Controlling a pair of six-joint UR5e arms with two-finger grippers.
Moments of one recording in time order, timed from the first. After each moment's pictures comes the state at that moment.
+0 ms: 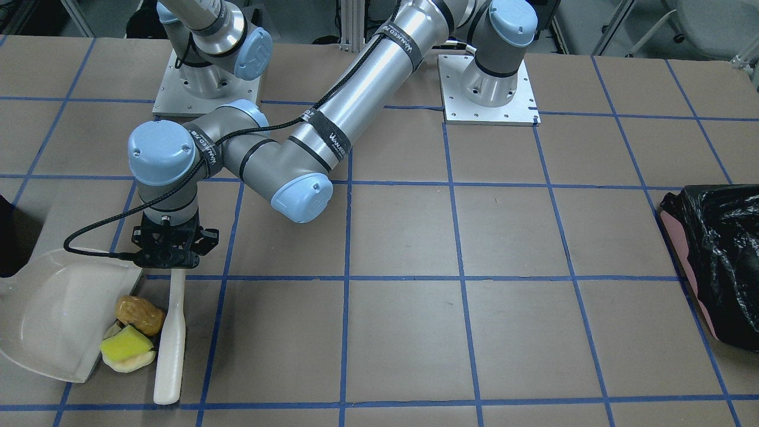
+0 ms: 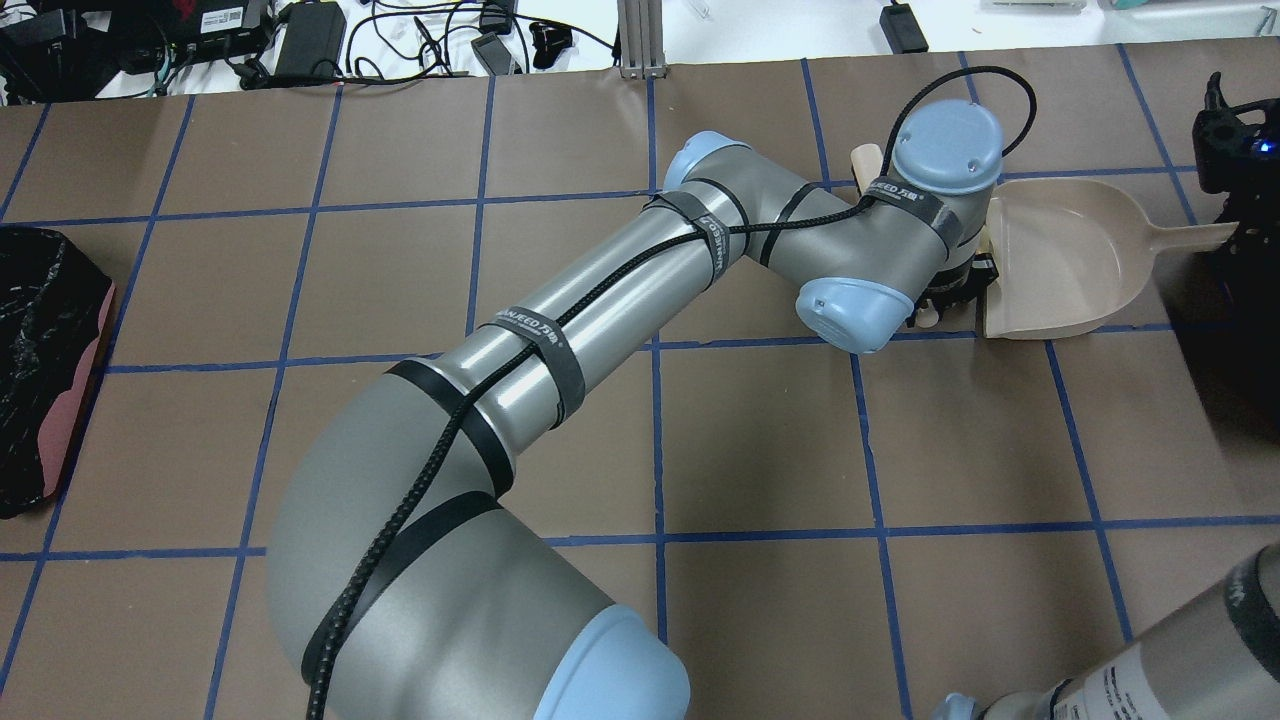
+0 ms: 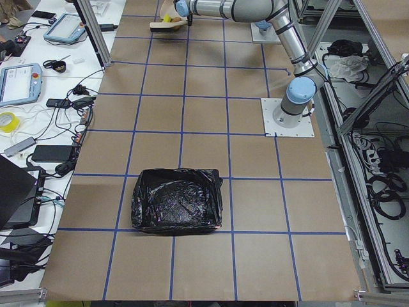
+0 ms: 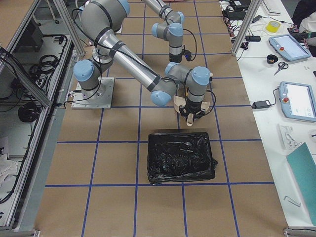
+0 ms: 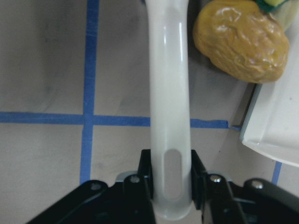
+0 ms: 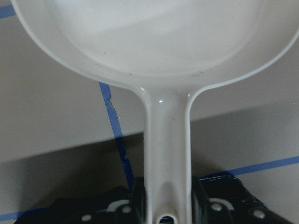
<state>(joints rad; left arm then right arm) -2.27 -2.47 -0.99 -1.04 1.42 -0.82 1.00 -1.13 1.59 -2.11 -1.70 -1.94</state>
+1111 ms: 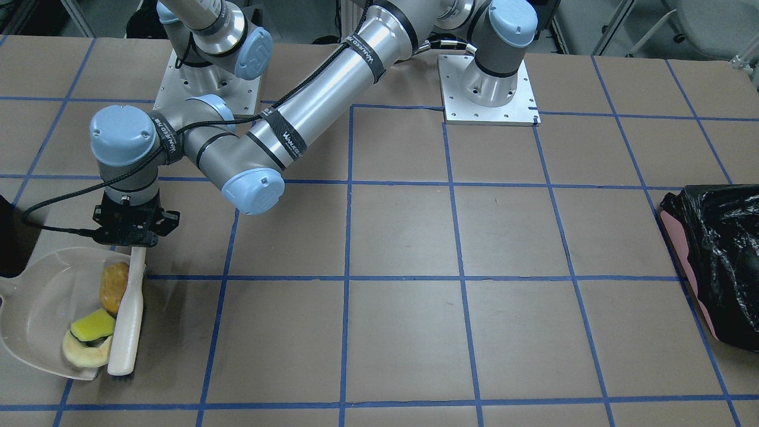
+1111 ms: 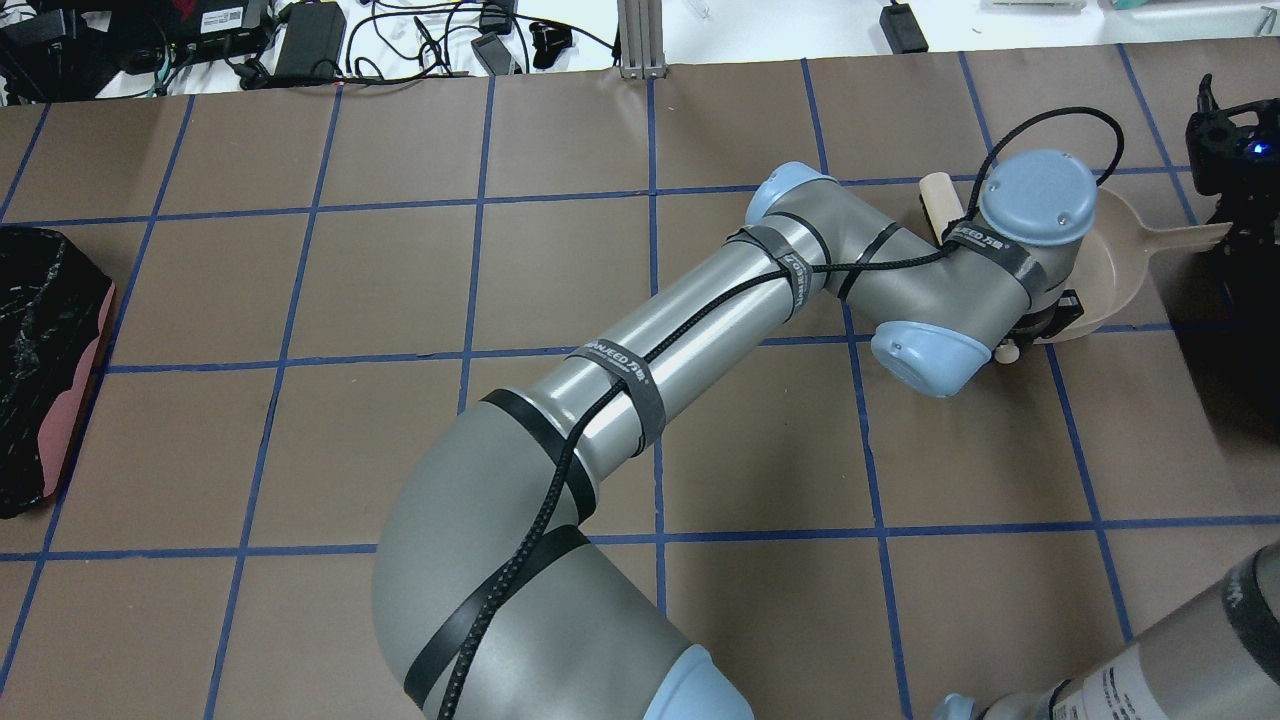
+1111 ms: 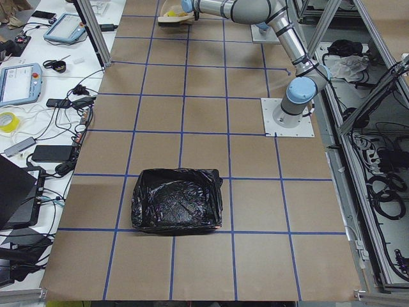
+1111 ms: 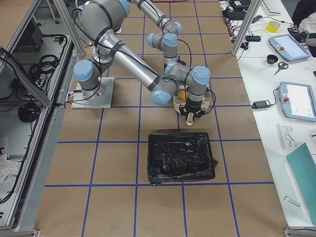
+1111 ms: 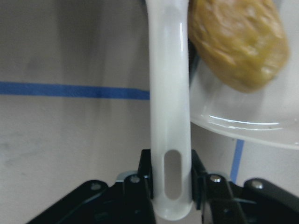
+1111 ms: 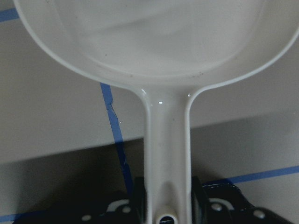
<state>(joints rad) -2.37 -2.57 -0.84 -1.04 1.37 -0.93 1.01 -1.13 1.59 -2.11 -1.69 -1.97</state>
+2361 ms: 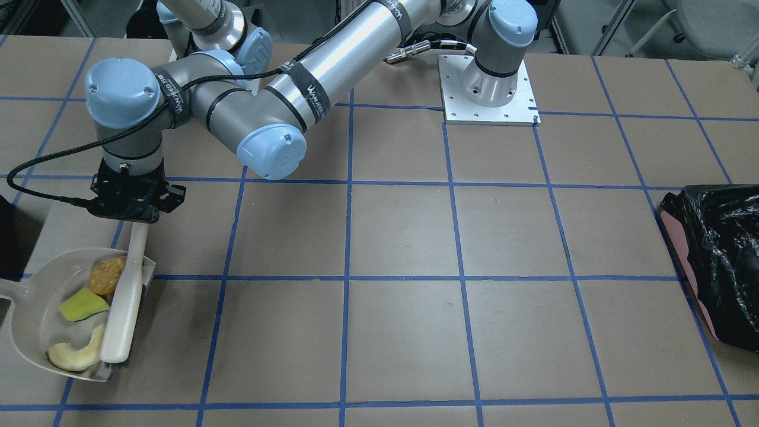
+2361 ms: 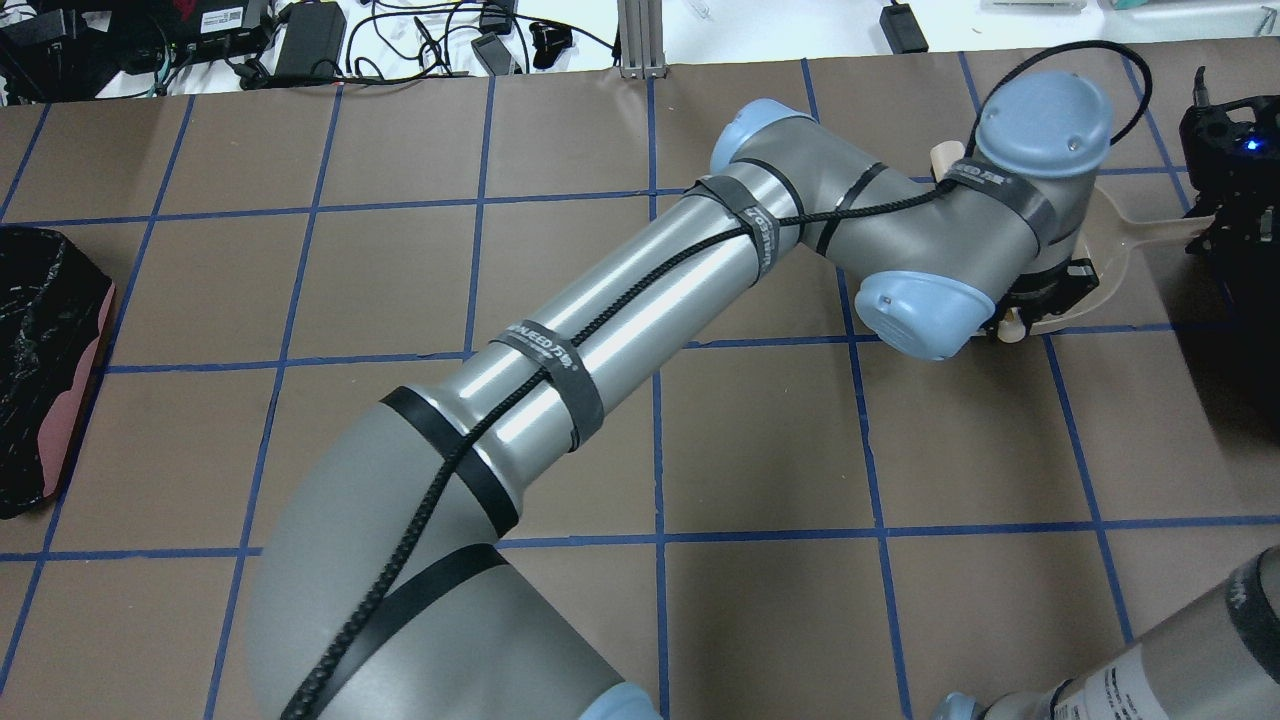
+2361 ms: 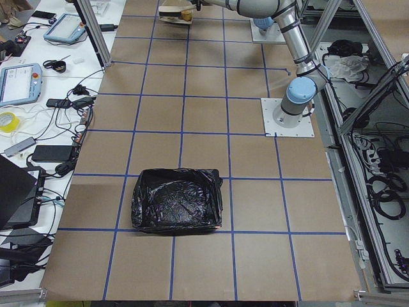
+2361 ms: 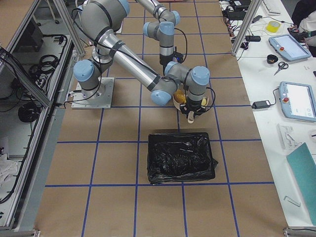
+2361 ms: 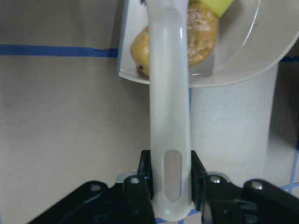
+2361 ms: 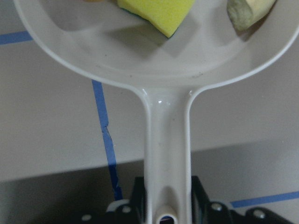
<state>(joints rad) -2.30 -2.39 -0.94 -1.18 1.34 -0.80 0.99 -1.14 1.59 -2.07 -1.55 -2.01</state>
